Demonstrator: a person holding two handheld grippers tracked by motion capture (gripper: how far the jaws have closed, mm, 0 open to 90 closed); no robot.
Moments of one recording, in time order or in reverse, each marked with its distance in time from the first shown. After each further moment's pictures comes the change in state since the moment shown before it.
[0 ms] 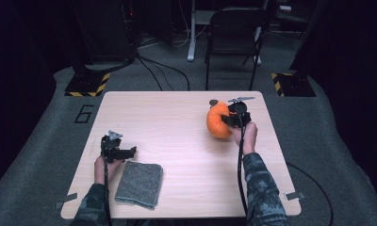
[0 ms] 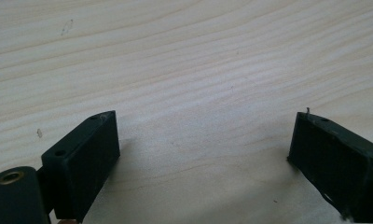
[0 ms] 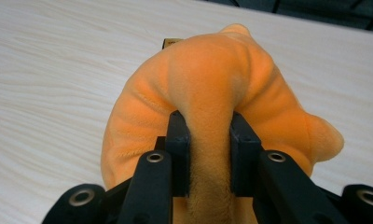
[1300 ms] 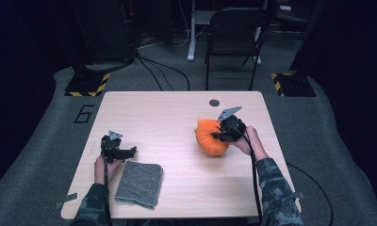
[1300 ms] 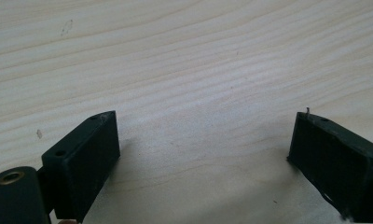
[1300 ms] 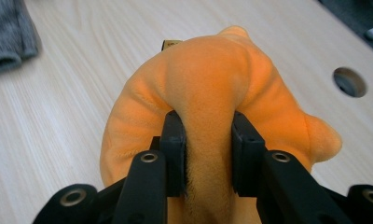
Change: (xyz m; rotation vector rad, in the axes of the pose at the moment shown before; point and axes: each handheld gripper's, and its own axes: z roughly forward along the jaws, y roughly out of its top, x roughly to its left) left arm 0.000 0.000 0.000 -0.001 0.000 0.000; right arm 0.031 -0.025 -0.017 0.097 0.292 -0.554
